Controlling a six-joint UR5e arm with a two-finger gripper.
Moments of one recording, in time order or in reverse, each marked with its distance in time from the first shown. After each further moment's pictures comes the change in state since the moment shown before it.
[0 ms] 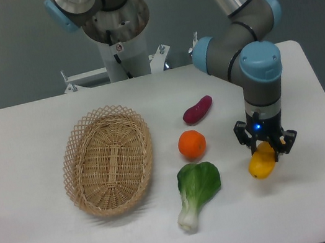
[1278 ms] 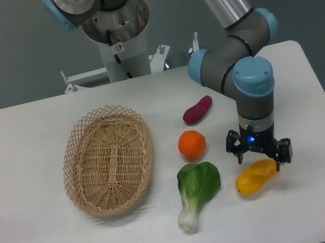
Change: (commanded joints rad) arm -0.018 0.038 0.034 -0.009 0.009 -0.020
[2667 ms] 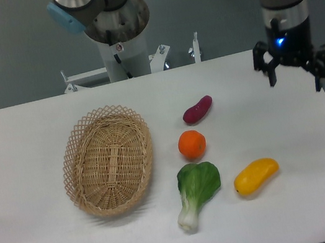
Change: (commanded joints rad) arm 0.219 0.284 0.189 -0.549 0.002 0.515
